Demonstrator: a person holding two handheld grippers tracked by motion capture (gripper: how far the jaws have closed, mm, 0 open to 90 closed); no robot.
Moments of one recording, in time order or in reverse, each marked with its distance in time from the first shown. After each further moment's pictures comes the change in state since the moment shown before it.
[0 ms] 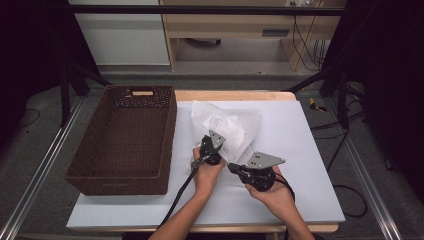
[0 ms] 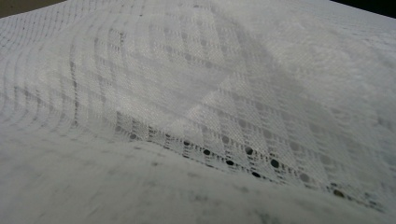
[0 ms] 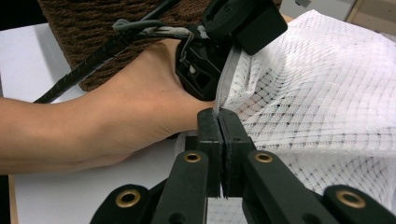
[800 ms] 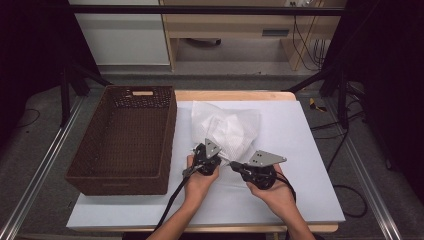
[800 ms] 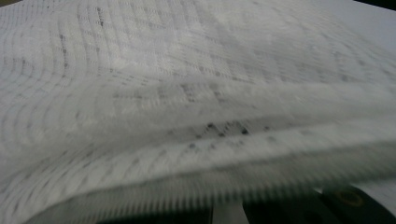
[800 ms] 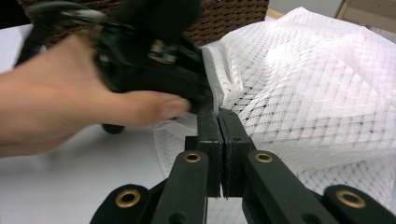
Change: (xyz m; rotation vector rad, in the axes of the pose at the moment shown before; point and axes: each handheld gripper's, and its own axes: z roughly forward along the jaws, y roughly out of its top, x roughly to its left) left arm -0.002 -0.011 -0.043 0.035 -0.103 0.048; right arm -0.007 -0.004 0.001 0.003 -0.027 0.023
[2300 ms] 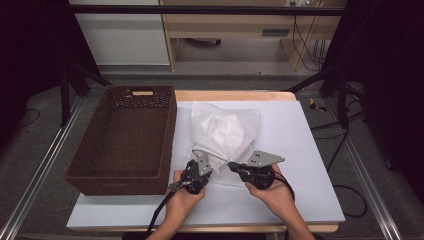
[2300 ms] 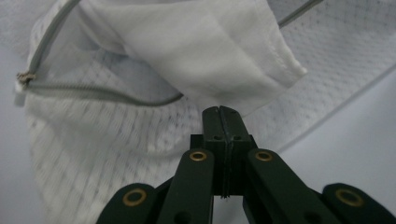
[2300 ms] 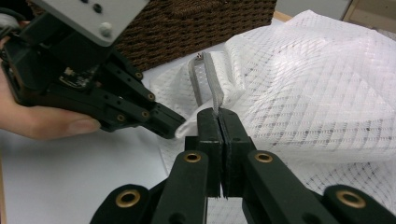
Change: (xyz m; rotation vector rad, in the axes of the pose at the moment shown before) left arm -0.007 -0.026 -0.043 0.232 -0.008 0.121; right arm 0.003 0.002 0.002 -0.001 0.019 -0.007
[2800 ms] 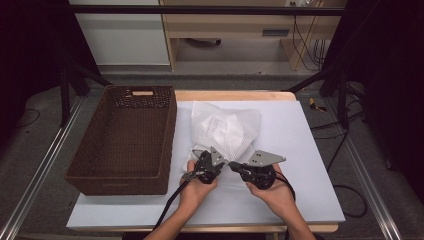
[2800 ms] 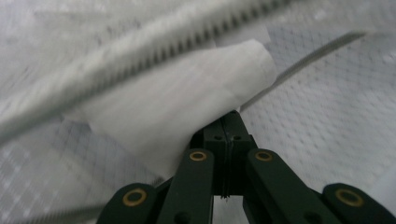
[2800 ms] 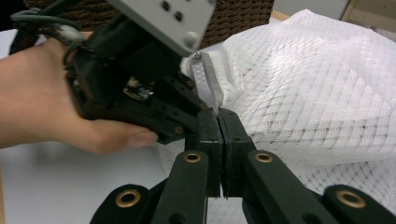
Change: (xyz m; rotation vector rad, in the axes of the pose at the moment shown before) left arm -0.002 0.029 0.036 -0.052 -0.018 0.027; right arm -0.002 -0.001 -0.001 -0.002 -0.002 0.004
